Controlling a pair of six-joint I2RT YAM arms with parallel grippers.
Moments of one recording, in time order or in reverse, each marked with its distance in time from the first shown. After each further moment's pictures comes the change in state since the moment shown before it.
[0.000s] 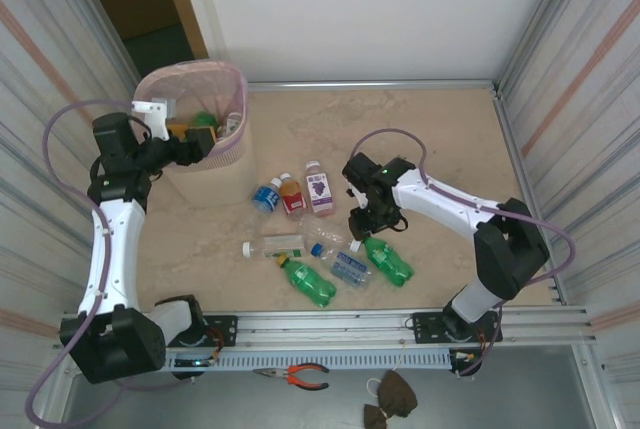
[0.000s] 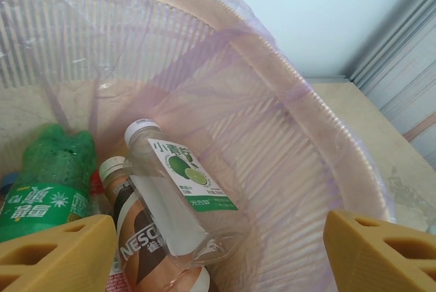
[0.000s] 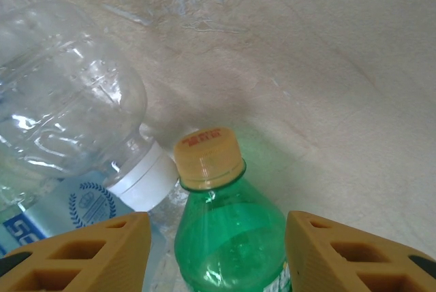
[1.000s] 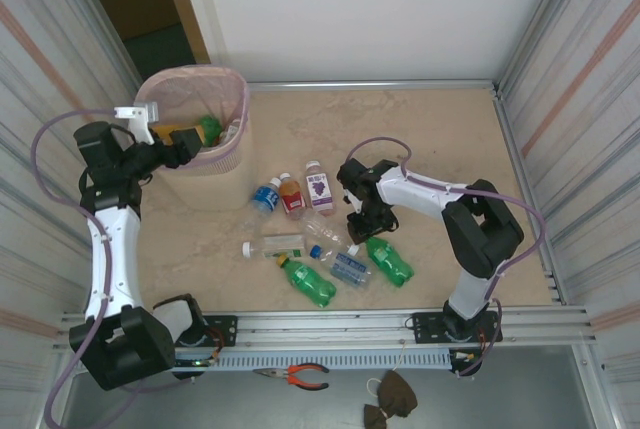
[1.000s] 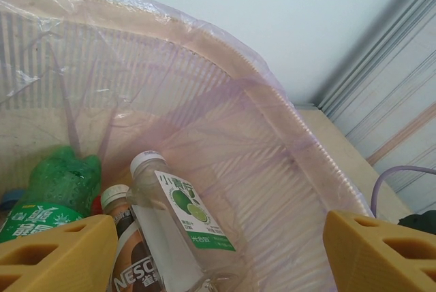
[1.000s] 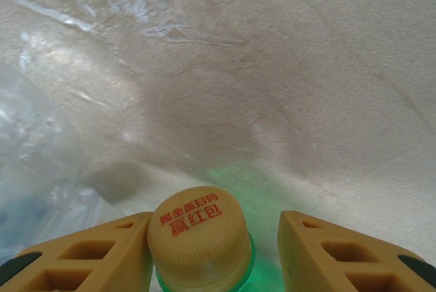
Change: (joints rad) left arm 0.124 -0.035 -0.072 0.129 0.178 -0.092; right arm -0.025 0.158 0.000 0.050 -0.001 -0.041
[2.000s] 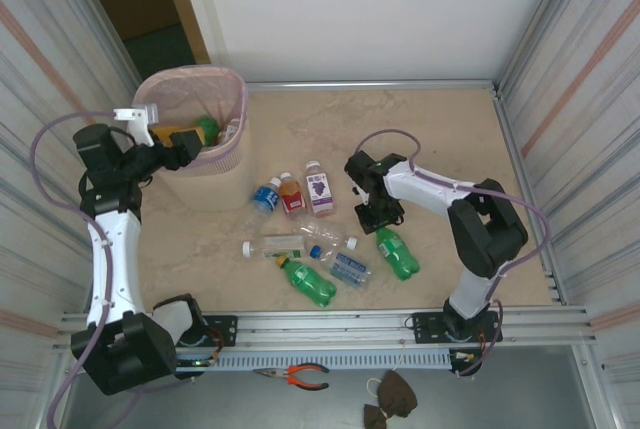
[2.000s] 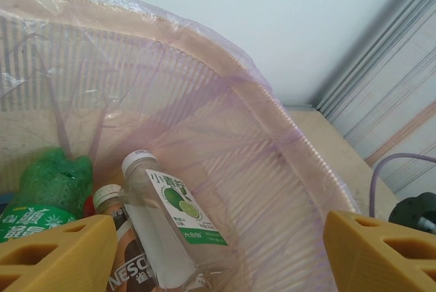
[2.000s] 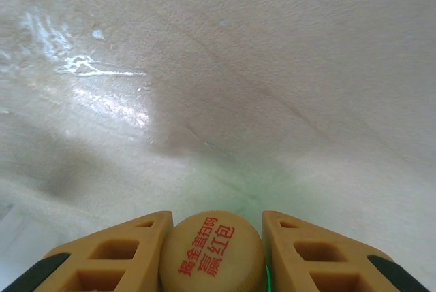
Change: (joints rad) left arm 0.002 -0.030 -0.009 -0.002 0.000 -0.004; right arm -0.057 -0.034 0.017 -0.014 0.085 -0.003
